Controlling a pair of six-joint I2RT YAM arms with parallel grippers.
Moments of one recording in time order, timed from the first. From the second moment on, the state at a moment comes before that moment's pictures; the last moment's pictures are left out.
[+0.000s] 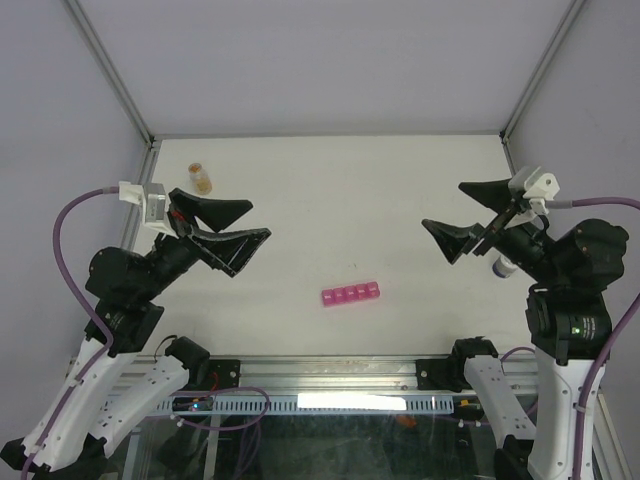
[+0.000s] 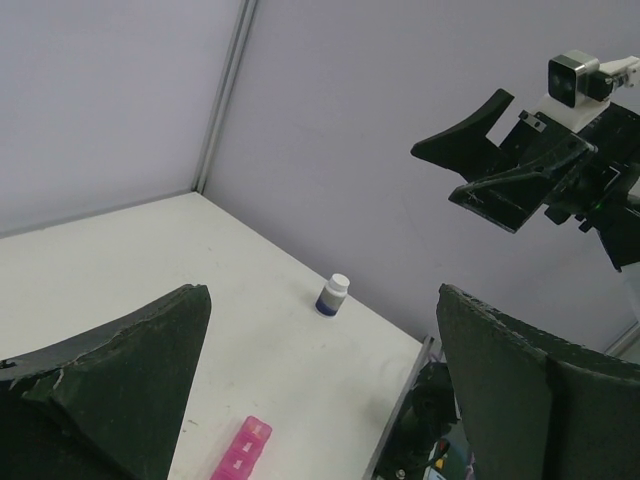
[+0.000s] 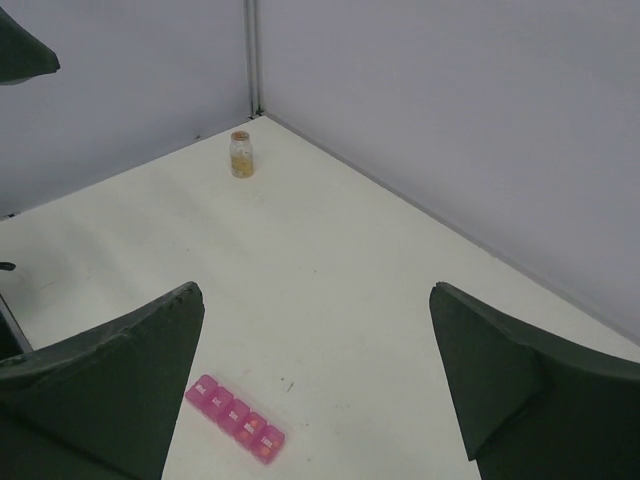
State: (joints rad) left arm -0.53 0.56 0.89 0.04 0.38 -0.55; right arm 0.00 0.65 1.26 -0.54 -0.79 -0.06
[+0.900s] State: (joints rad) left arm -0.53 0.55 0.90 0.03 0.43 -0.55; right arm 0.00 0.61 1.35 -0.63 -0.62 0.05
